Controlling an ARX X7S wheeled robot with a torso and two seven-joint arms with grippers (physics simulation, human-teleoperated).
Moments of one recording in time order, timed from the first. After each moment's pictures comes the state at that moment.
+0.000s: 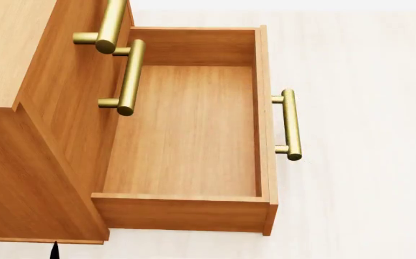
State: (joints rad) left arm 0.13 -0.39 0.30 0.77 -0.24 -0.50 -0.55; right arm -0.43 0.18 1.01 -0.74 1.29 0.61 0.23
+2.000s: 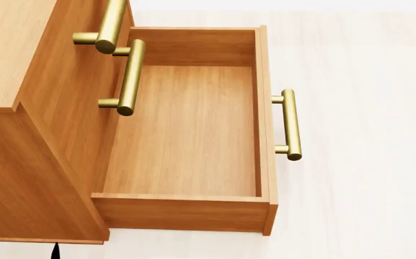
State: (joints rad) left arm 0.12 -0.41 0.32 0.76 -0.26 -0.48 -0.57; right arm -0.16 0.18 0.79 -0.32 1.20 0.50 0.26
